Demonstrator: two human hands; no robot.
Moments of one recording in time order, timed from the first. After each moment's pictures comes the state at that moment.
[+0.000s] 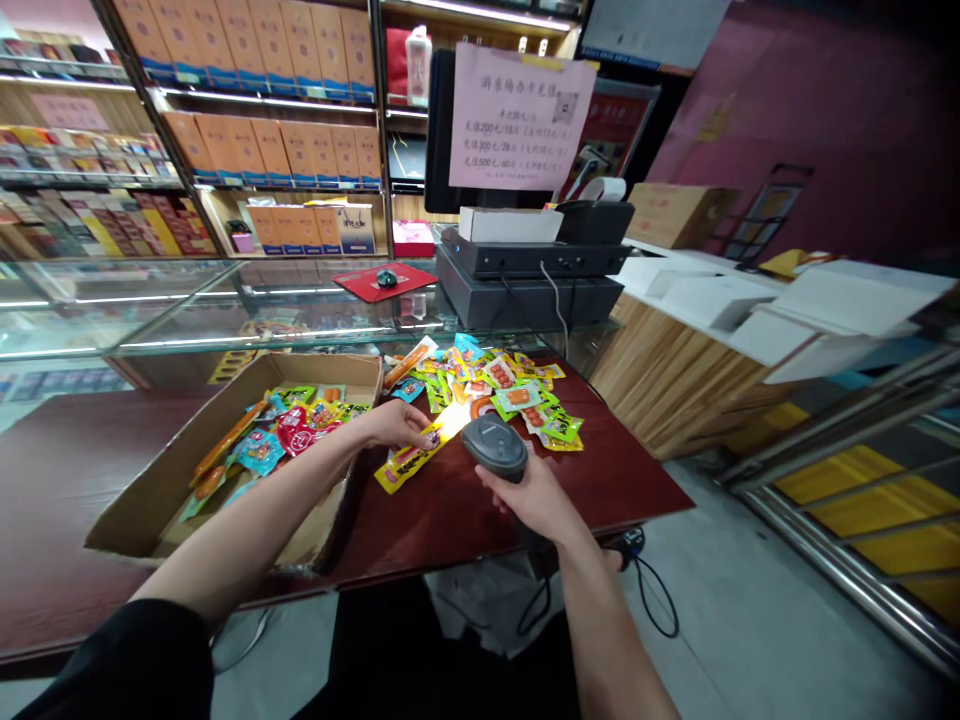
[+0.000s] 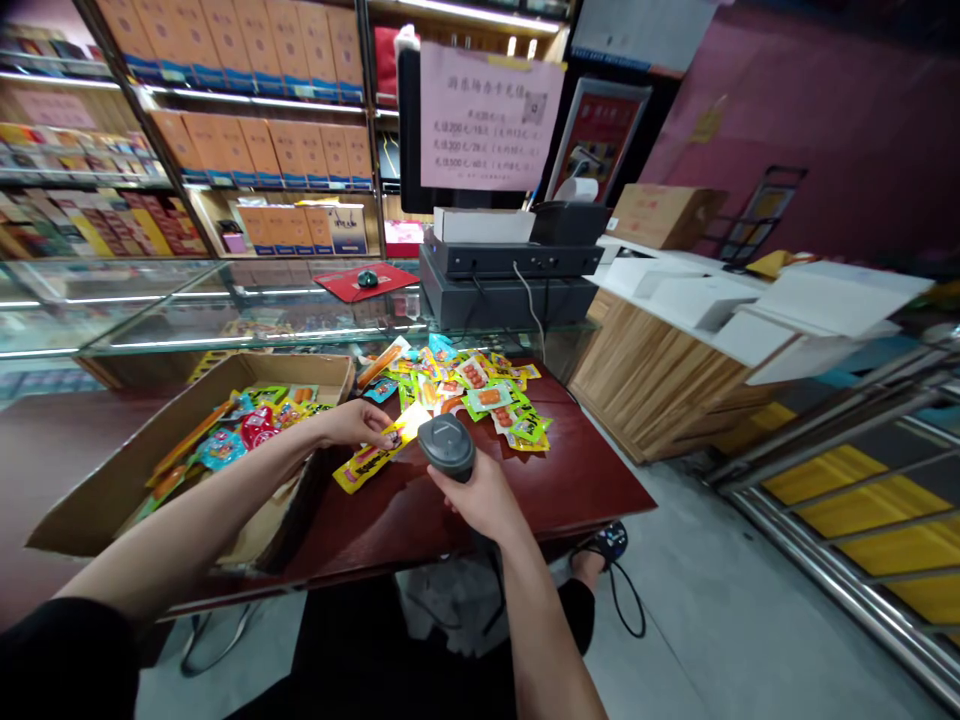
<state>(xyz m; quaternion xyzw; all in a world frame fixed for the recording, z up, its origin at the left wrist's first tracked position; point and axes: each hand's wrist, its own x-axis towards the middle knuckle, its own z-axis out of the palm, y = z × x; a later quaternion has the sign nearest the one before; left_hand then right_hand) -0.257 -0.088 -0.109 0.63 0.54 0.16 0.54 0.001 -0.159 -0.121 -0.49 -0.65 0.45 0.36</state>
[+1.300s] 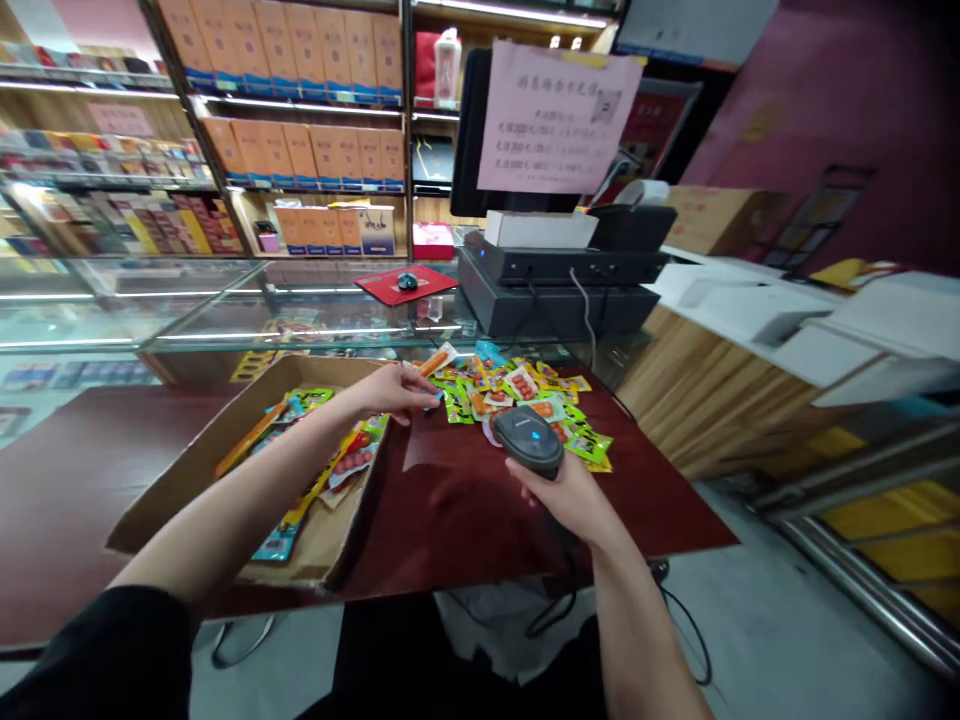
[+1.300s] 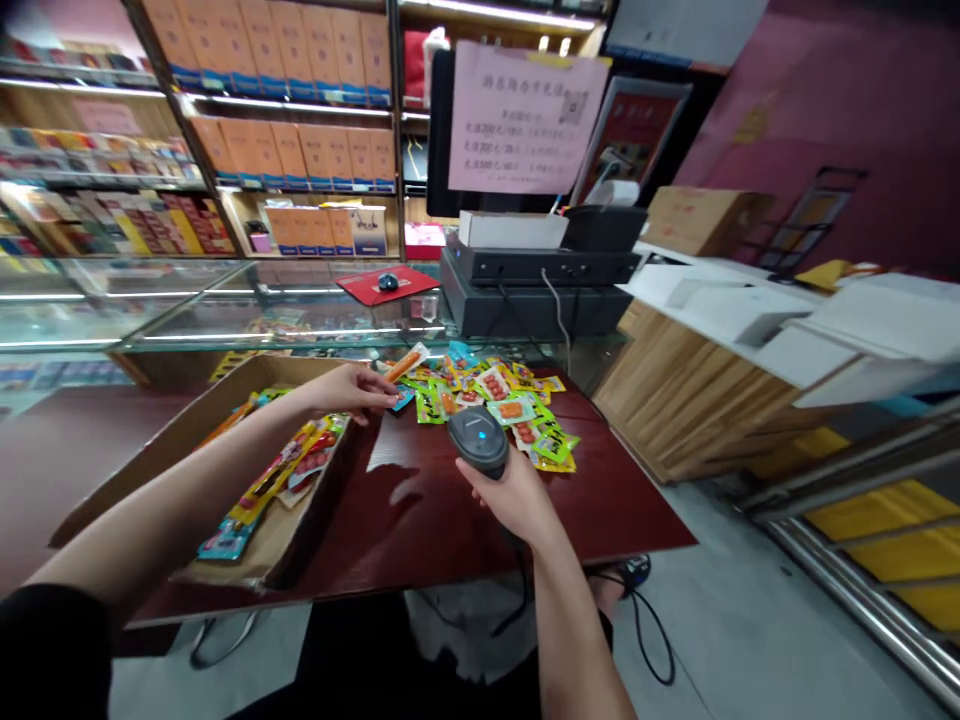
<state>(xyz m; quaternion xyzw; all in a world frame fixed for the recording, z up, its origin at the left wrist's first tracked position) -0.290 -0.075 -0.045 0.62 0.57 0.25 0.48 0.003 -0.134 -0.097 -0.52 -0.65 0.44 0.34</state>
